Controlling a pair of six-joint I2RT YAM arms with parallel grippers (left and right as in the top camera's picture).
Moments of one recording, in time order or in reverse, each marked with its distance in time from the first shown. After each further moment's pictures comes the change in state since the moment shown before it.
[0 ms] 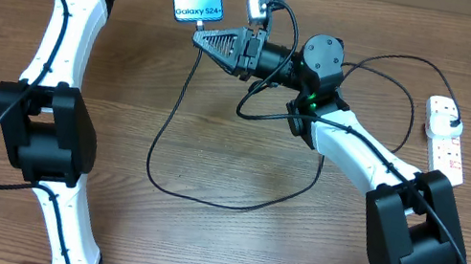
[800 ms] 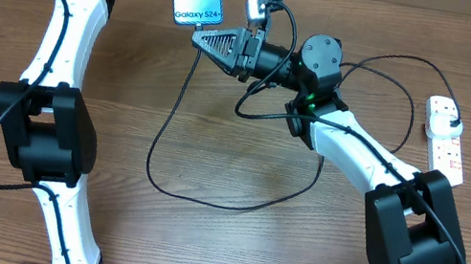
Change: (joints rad) left arm -0.003 0.000 0.000 0.002 0.018 0.051; right arm 0.005 0.000 0.000 -0.008 0.015 0.027
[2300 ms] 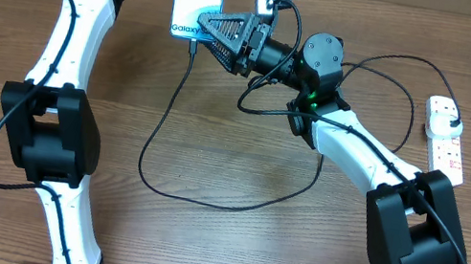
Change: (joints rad) left arm -0.020 0.000 0.000 -0.003 0.136 0.081; right arm -0.008 0.000 0.000 -0.023 0.093 0.010
